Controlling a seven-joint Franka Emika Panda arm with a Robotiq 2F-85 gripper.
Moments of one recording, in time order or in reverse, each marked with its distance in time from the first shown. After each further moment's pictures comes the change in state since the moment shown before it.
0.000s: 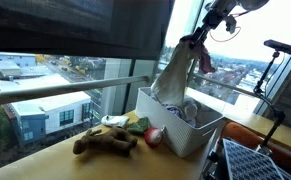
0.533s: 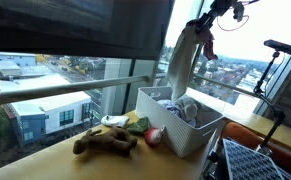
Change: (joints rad) arm -0.020 -0.051 -0.009 0.063 0.000 -0.005 0.000
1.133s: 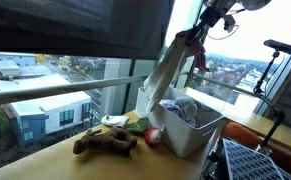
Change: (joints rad) arm 0.018 -0.002 0.084 -0.141 -0.028 0.117 0.011
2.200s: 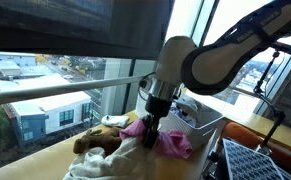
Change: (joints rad) arm 0.171 0.511 0.347 -0.122 -0.151 0.255 0.009
